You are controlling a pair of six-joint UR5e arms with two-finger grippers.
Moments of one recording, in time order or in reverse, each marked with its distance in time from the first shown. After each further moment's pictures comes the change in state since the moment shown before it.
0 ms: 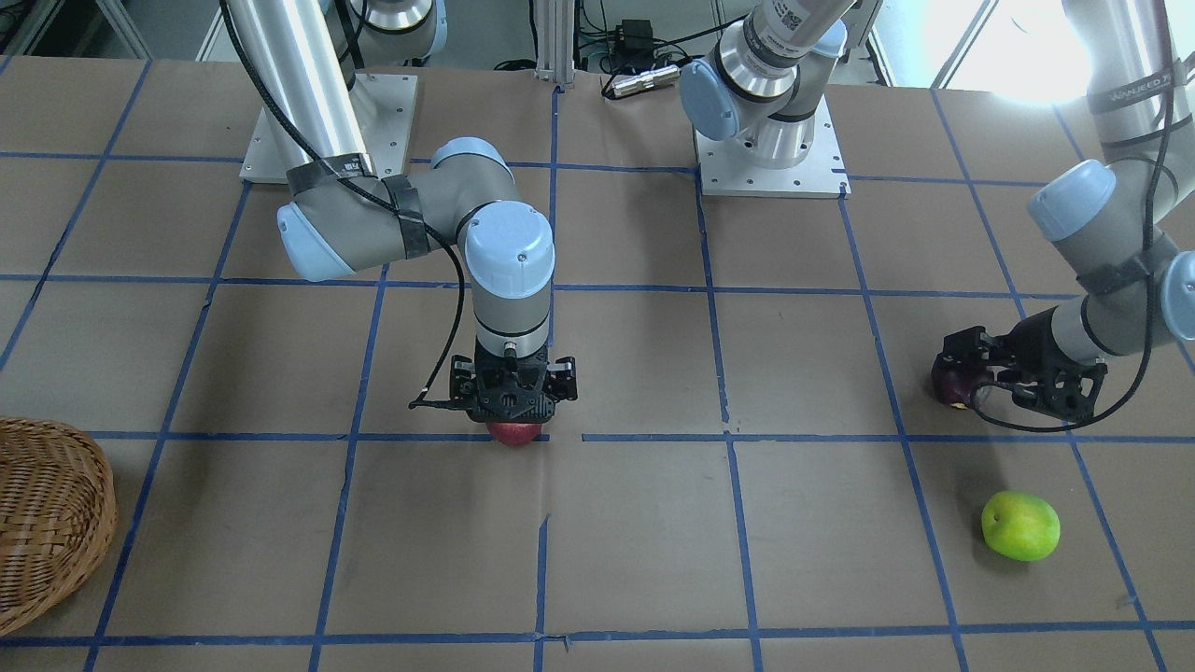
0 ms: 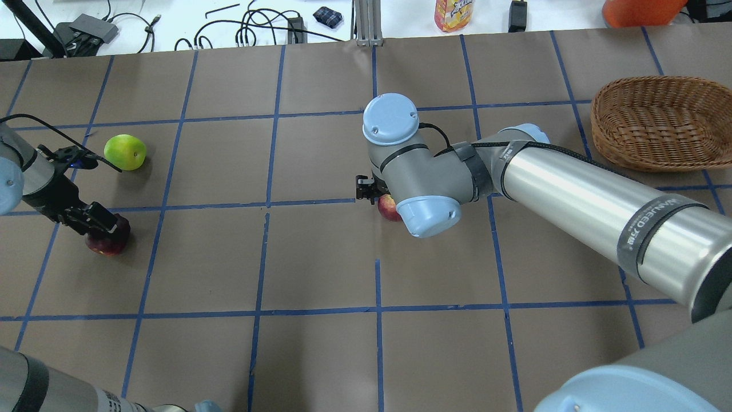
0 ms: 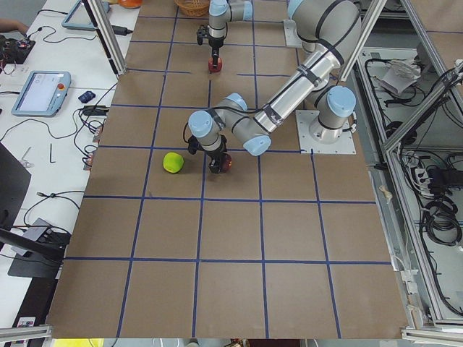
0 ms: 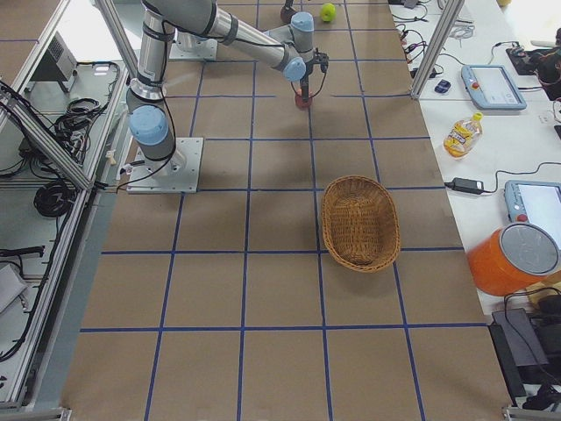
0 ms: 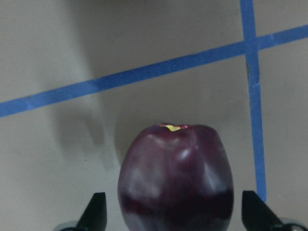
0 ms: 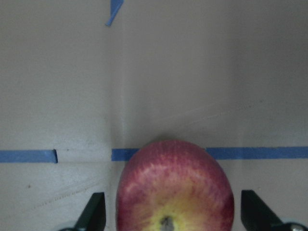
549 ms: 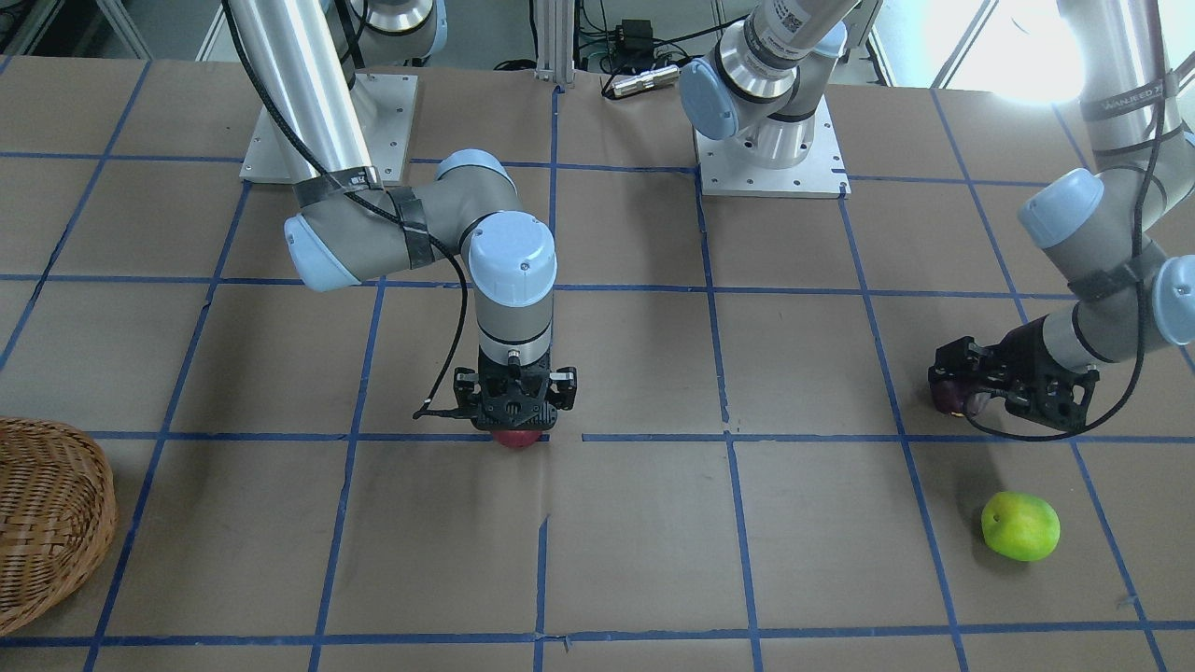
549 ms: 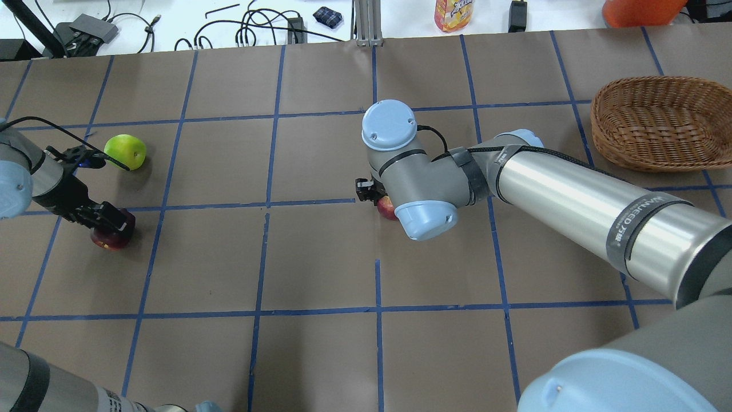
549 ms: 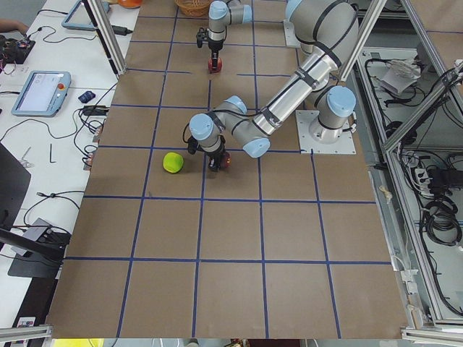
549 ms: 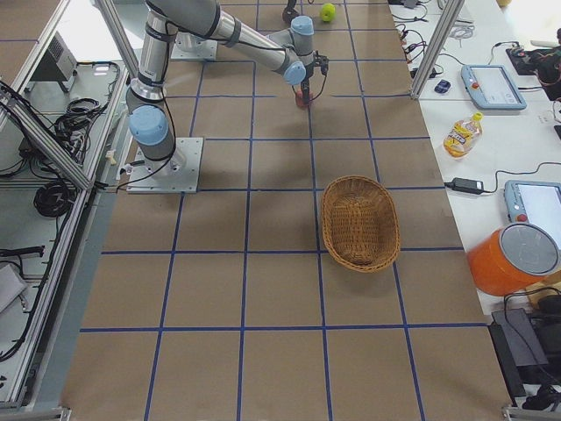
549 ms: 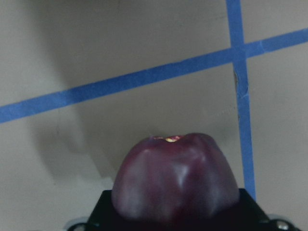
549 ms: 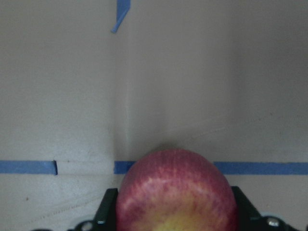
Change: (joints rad) left arm -0.018 -0.001 0.000 0.044 -0.051 0.008; right arm -0.001 0.020 -0.003 -0.049 -0.002 -0.026
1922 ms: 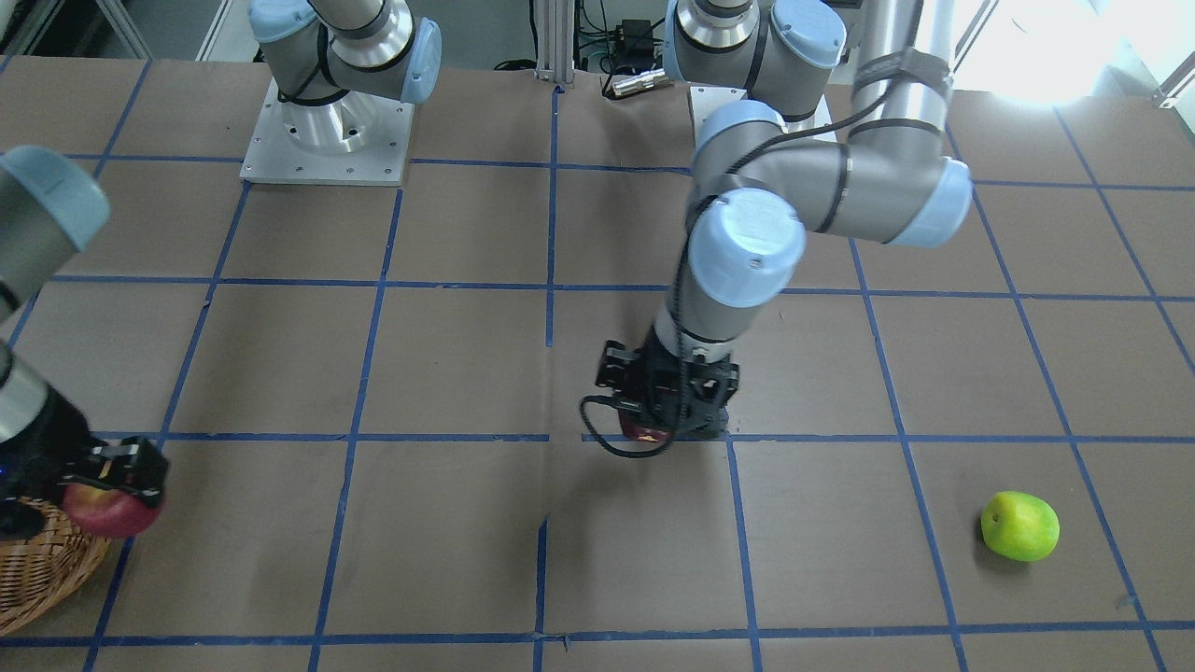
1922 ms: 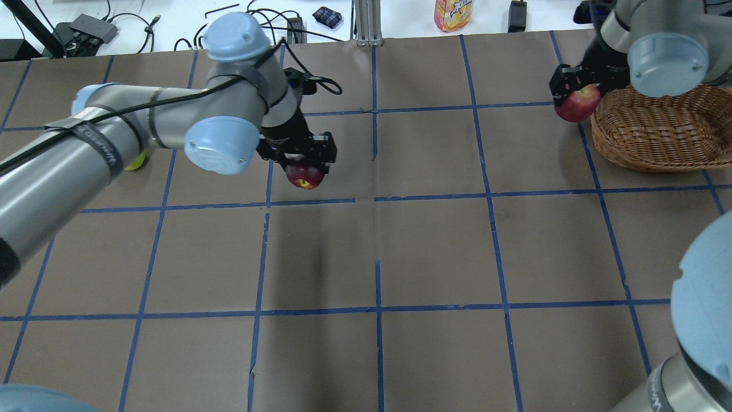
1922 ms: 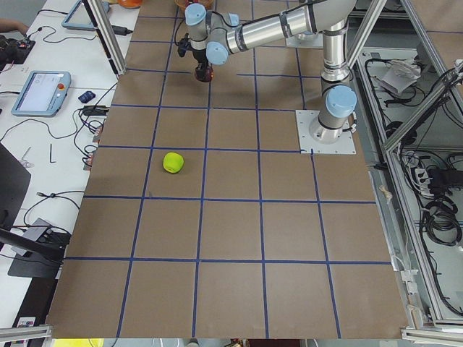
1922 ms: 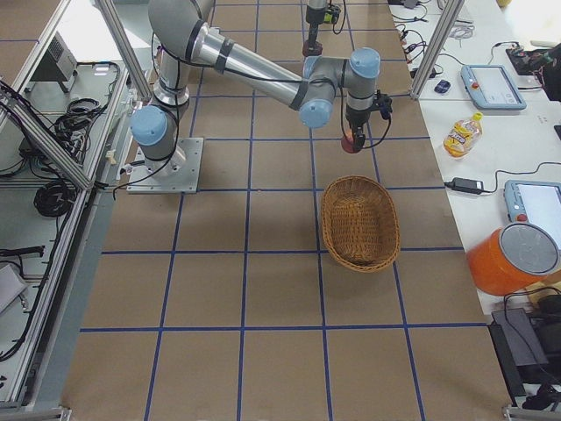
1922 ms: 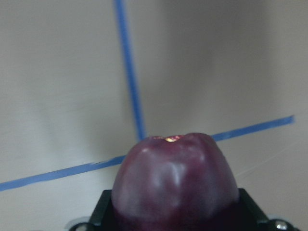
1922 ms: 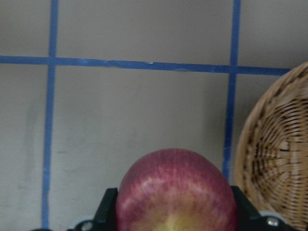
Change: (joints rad) left arm -0.828 0.016 0.172 0.037 -0.080 -0.943; right arm -0.682 -0.063 -0.268 0.294 0.108 -0.737
